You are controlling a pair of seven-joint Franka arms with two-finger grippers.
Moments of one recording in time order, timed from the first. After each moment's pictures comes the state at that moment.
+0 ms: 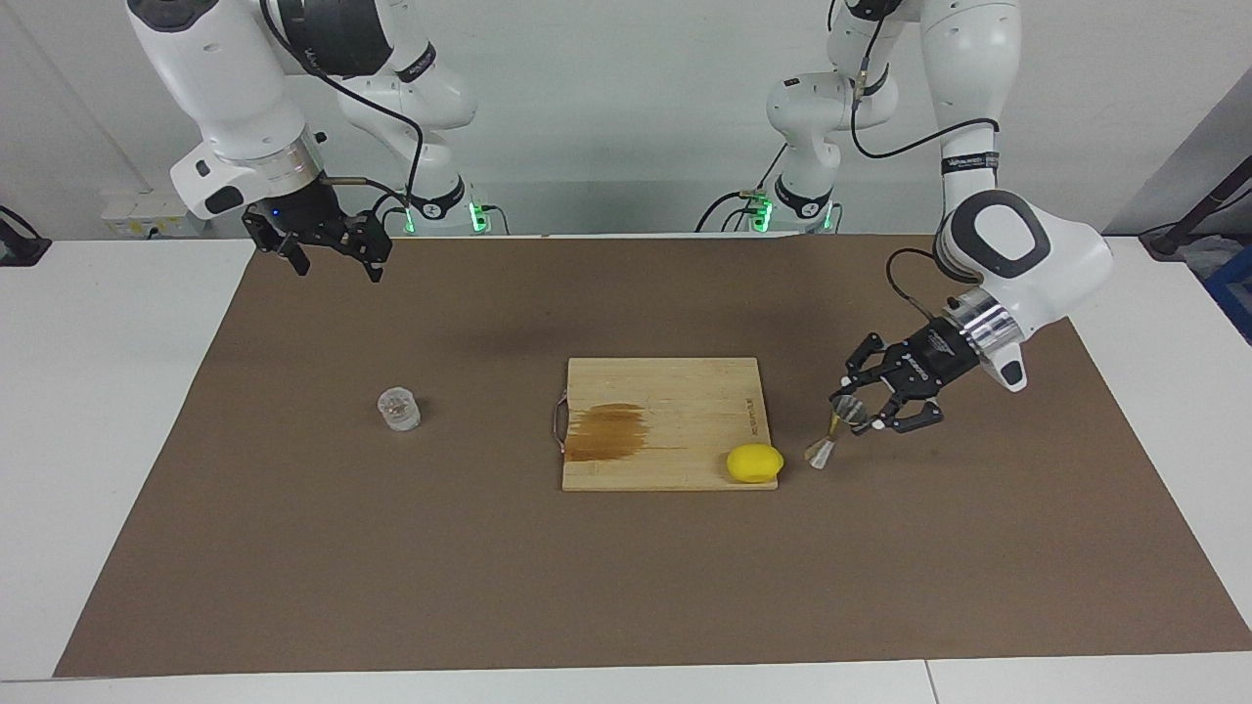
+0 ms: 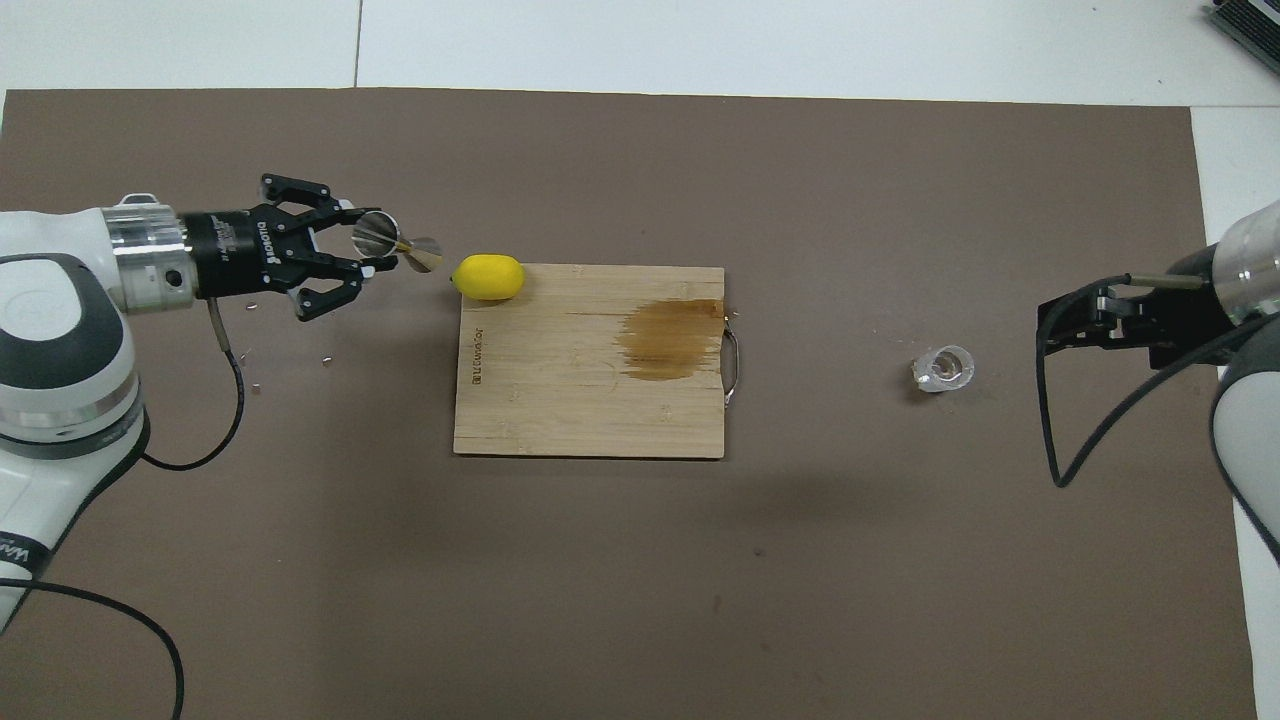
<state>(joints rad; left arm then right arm) -0.02 0.19 -0.08 -1.91 -1.14 2.14 -1.24 0.00 -0.02 0.06 -1.64 -0.01 1.56 0.21</state>
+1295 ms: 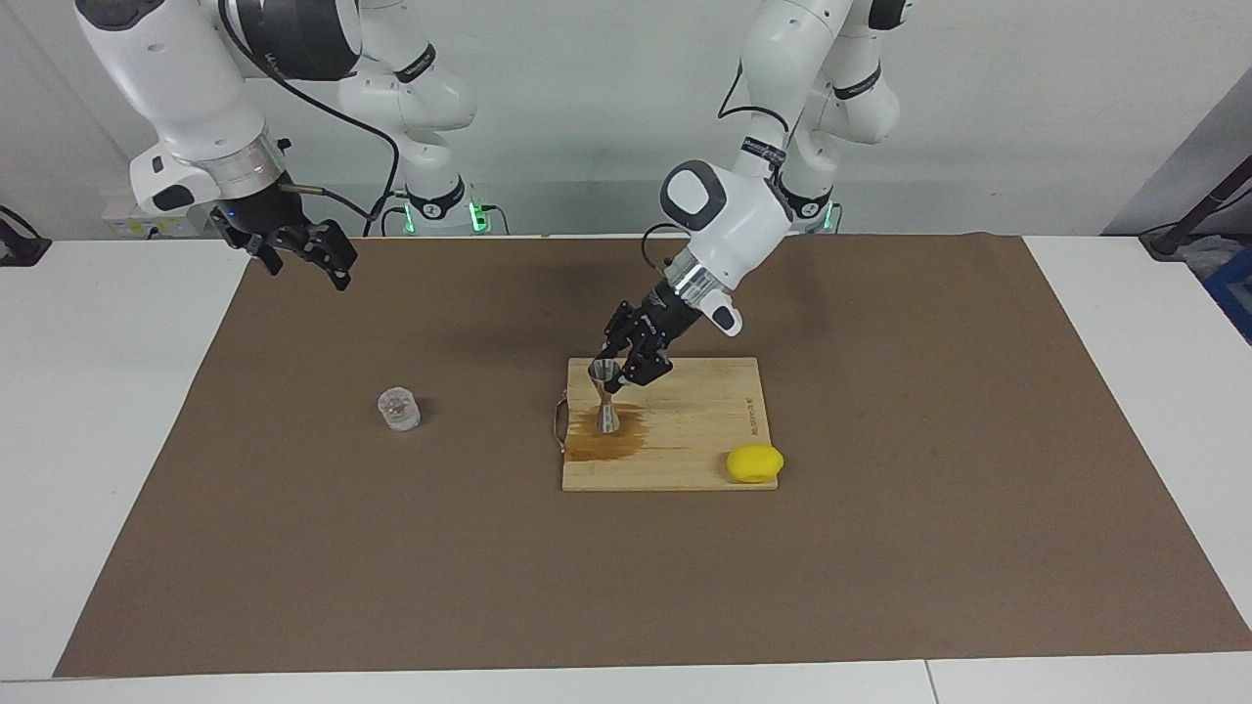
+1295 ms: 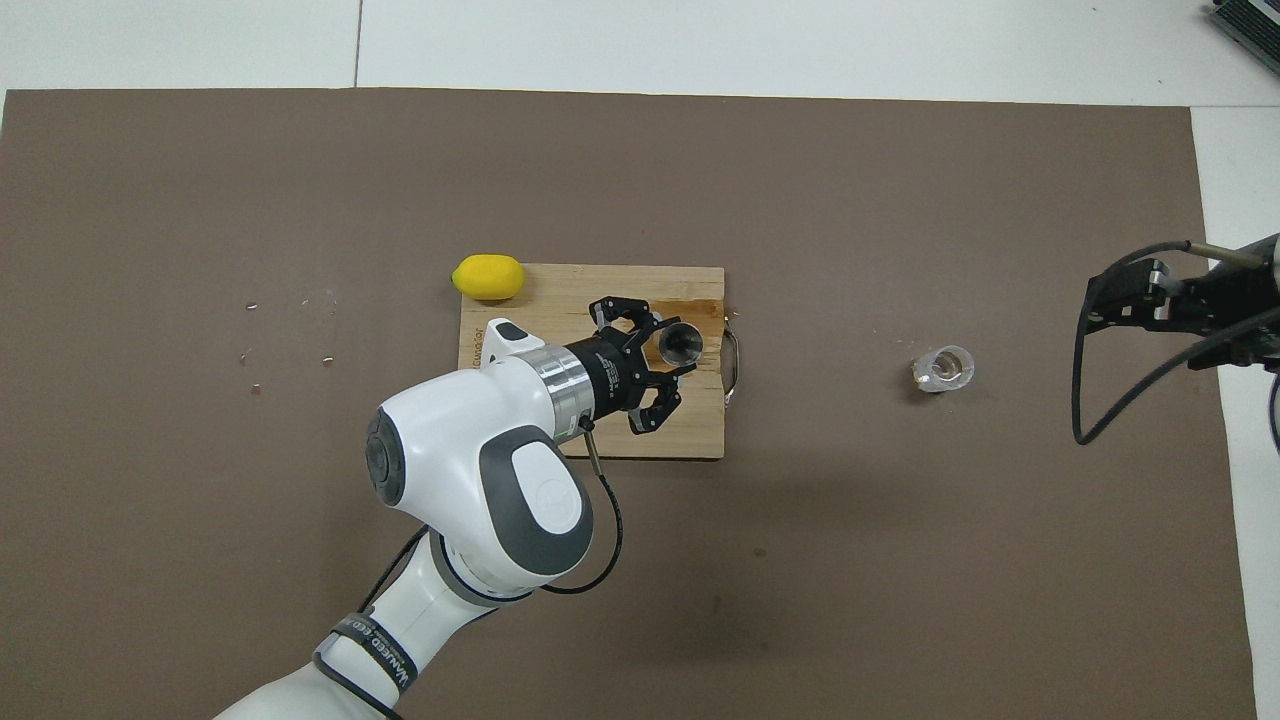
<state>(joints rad) -0.66 0.25 -0.08 -2.00 -1.33 2.85 -1.31 -0.06 -0.01 0.06 -1.64 0.00 1.59 0.39</state>
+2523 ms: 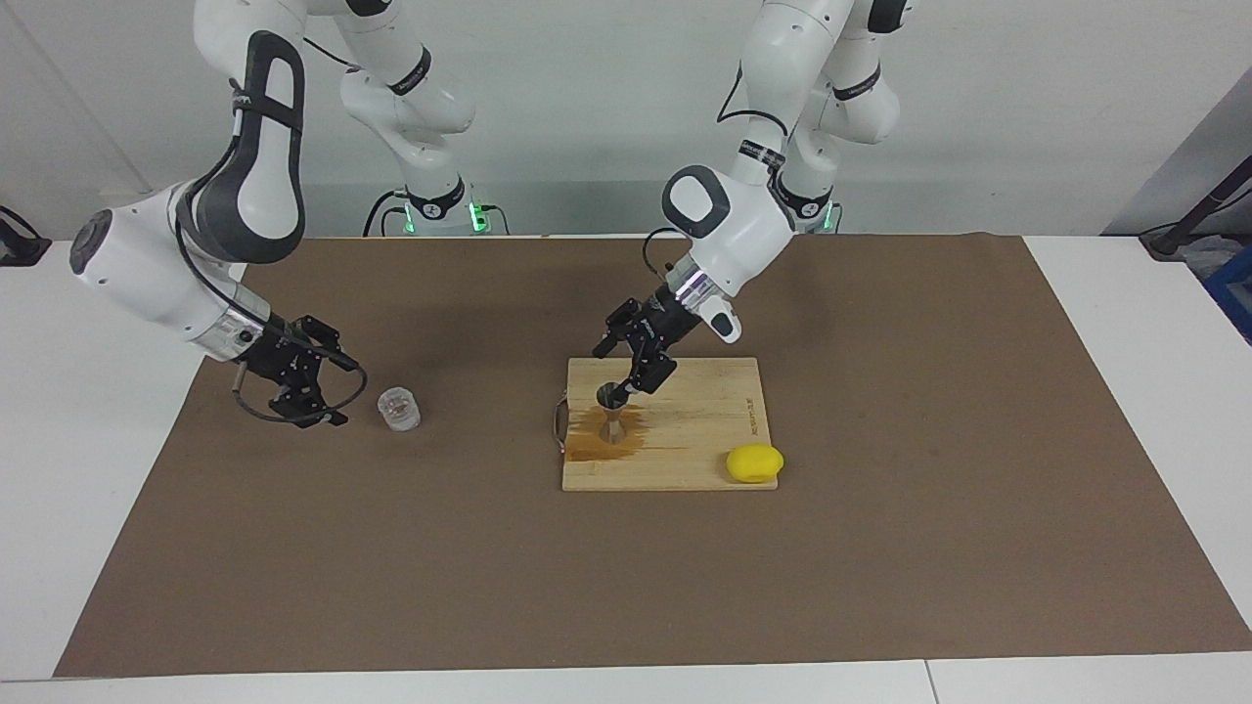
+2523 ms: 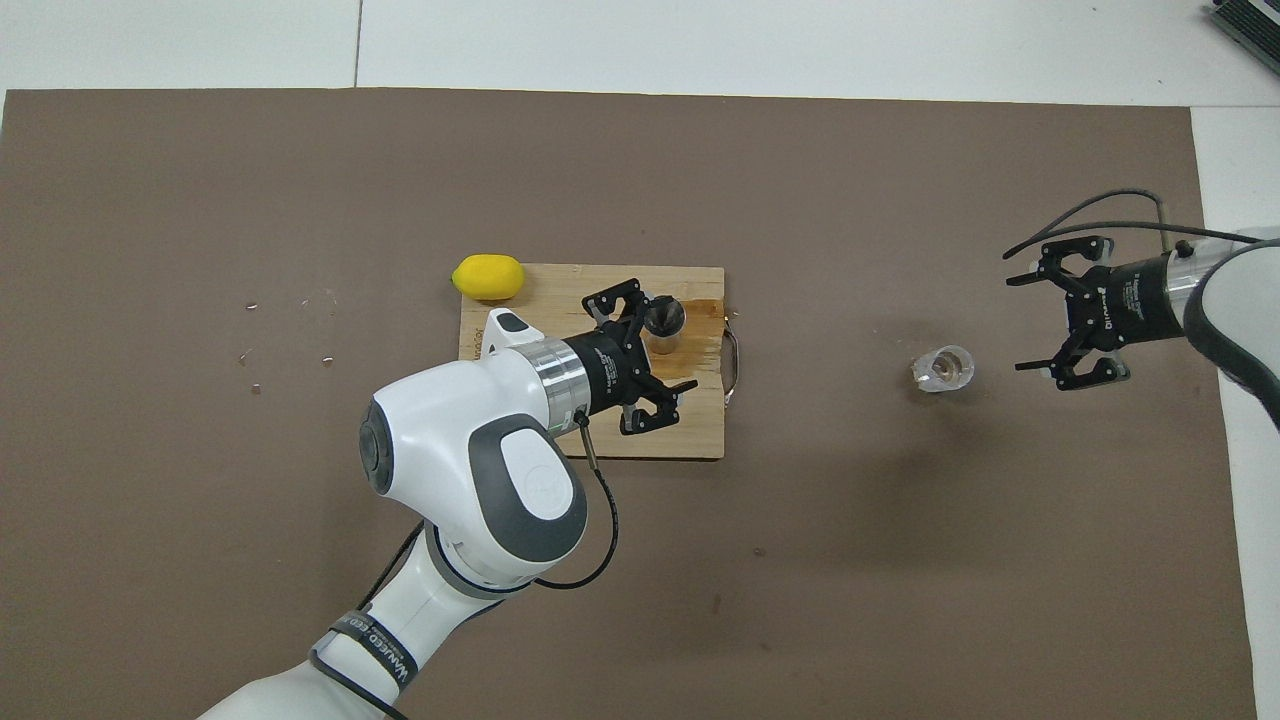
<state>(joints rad) -0.66 0.25 -0.07 -1.98 -1.39 2.79 -1.21 -0.25 0.21 0.05 -1.91 0.51 1.99 1.12</state>
